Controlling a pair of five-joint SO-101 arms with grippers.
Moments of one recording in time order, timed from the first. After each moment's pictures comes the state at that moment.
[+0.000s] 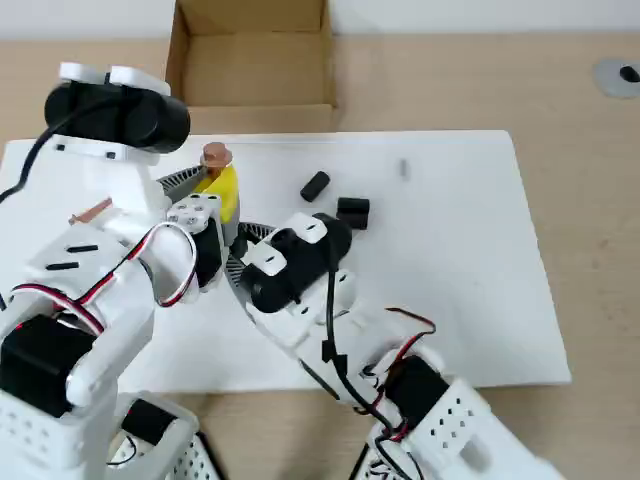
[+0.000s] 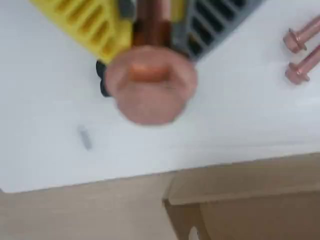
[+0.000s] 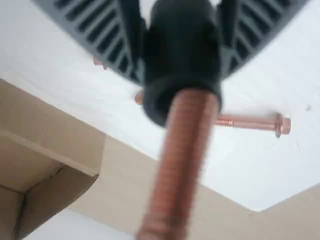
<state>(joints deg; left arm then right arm) 20.5 -50.8 8.3 74.6 3.1 -50.0 -73.9 71.3 22.1 -9.5</state>
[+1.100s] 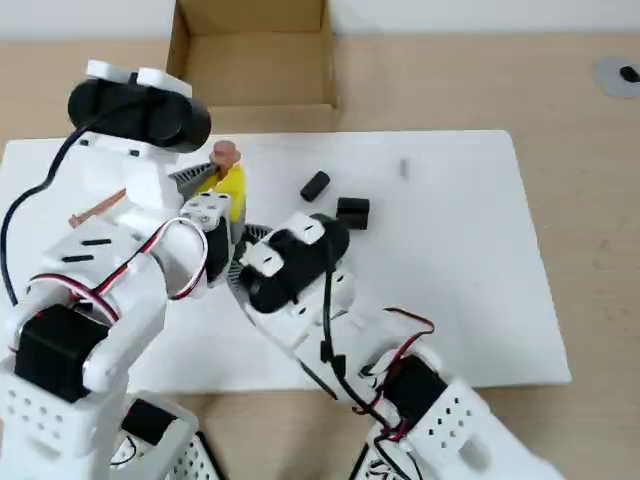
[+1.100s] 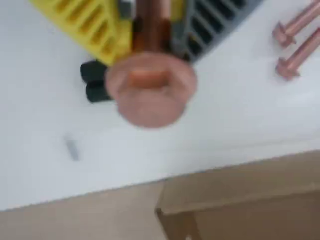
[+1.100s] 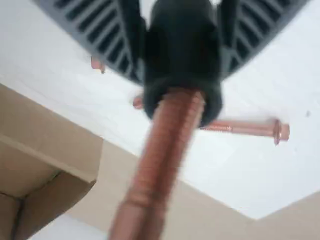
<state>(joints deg) 20.4 -50.8 11.2 74.0 -0.2 -49.9 -73.9 71.3 21.8 -9.5</state>
